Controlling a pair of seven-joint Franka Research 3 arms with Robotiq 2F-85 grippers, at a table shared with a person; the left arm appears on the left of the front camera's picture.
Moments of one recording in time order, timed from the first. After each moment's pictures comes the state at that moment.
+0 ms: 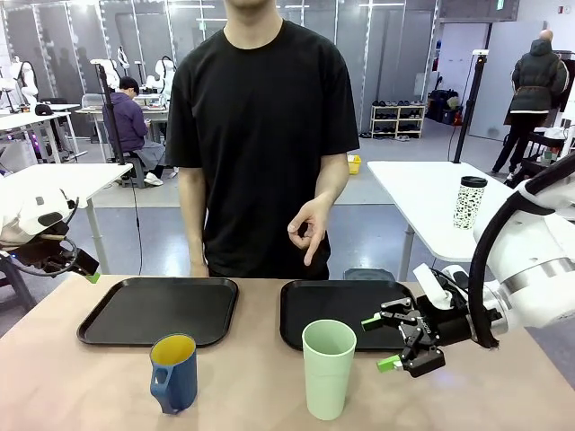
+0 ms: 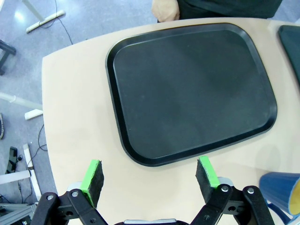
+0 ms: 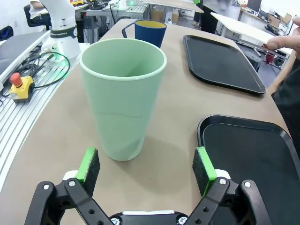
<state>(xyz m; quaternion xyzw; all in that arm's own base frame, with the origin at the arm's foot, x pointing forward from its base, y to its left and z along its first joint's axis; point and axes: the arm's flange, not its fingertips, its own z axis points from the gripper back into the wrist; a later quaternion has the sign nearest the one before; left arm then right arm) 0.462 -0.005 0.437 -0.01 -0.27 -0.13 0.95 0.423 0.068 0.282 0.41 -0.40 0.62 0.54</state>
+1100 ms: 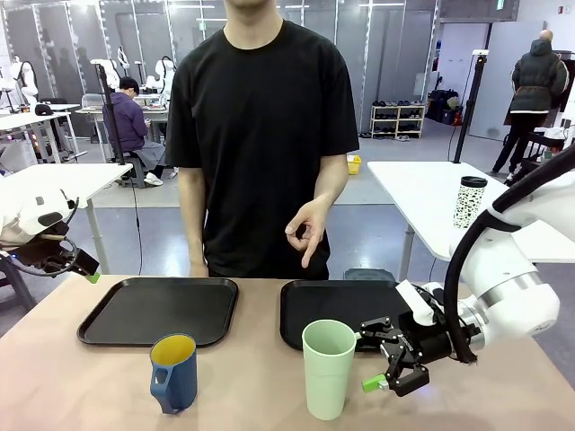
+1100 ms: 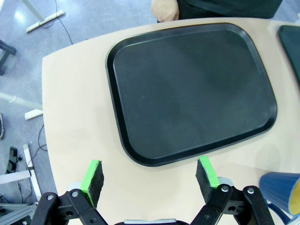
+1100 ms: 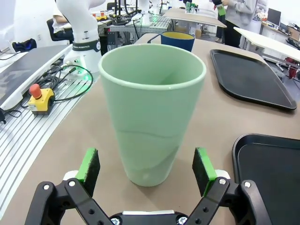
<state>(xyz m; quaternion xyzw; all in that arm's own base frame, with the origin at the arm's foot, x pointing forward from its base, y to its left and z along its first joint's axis) 0.462 -0.005 0.437 -0.01 -0.27 -0.13 0.95 0.416 0.102 0.247 0.48 -0.38 0.61 0.50</state>
